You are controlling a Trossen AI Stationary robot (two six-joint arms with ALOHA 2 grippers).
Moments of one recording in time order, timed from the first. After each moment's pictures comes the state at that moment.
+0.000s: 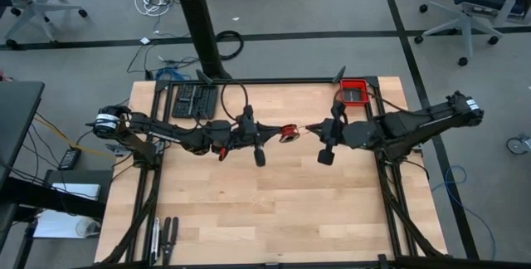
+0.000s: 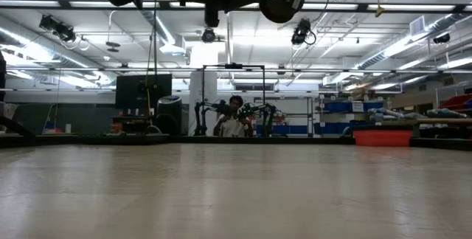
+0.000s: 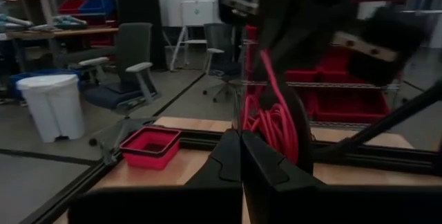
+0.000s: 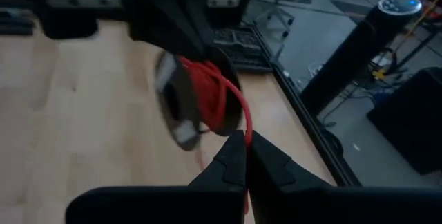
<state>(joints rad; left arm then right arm) -0.04 1.56 0.86 0.76 -0.29 0.02 0.28 1.09 1.05 -0.50 0.66 0.04</state>
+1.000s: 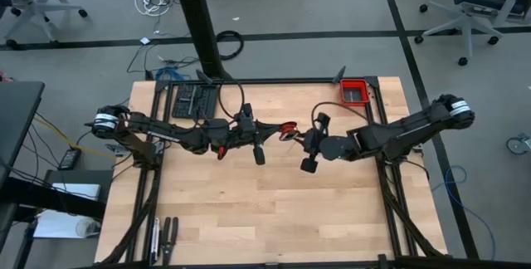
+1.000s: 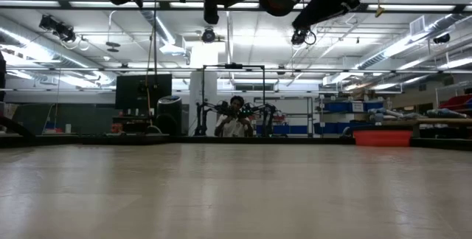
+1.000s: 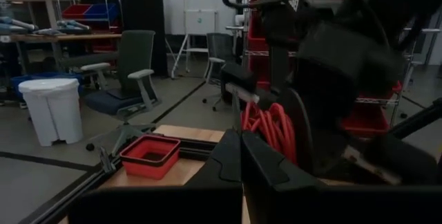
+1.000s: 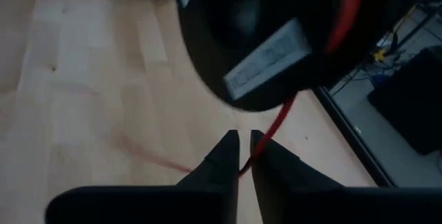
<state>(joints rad) -0.04 1.54 0.86 0.79 -0.29 0.00 0.26 1.26 0.90 -0.25 0.68 0.09</state>
